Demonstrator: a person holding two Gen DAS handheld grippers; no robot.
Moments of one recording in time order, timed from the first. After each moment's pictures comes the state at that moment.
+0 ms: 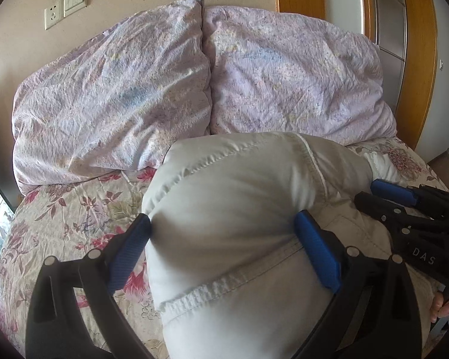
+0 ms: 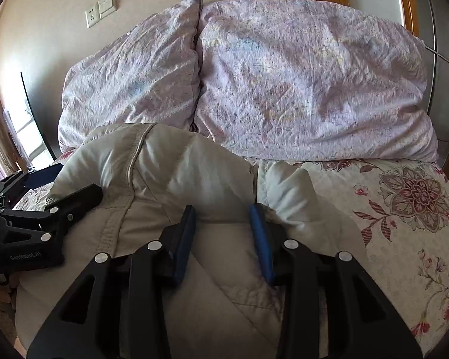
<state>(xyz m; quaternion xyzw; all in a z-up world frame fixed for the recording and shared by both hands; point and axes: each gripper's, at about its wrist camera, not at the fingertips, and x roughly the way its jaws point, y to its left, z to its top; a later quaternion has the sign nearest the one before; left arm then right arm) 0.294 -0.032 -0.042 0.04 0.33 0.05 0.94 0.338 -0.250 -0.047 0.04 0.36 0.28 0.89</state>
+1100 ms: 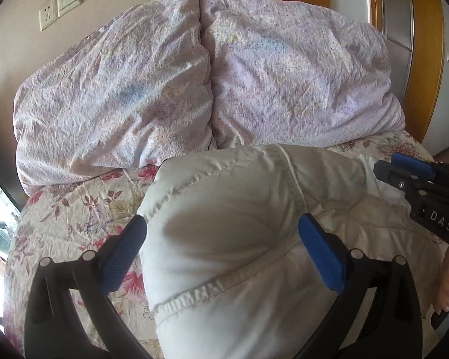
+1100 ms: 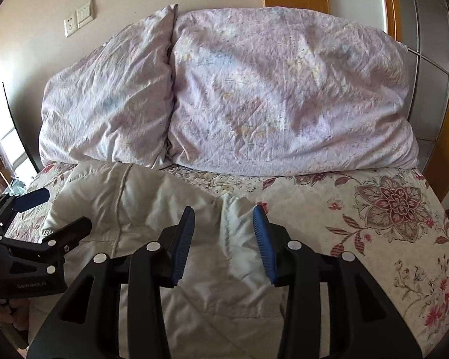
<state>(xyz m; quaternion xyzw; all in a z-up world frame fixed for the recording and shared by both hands) 0.311 -0.044 -0.036 0.07 0.36 0.07 0.93 0.366 -0.264 -0.028 0.03 0.37 0.21 0.90</state>
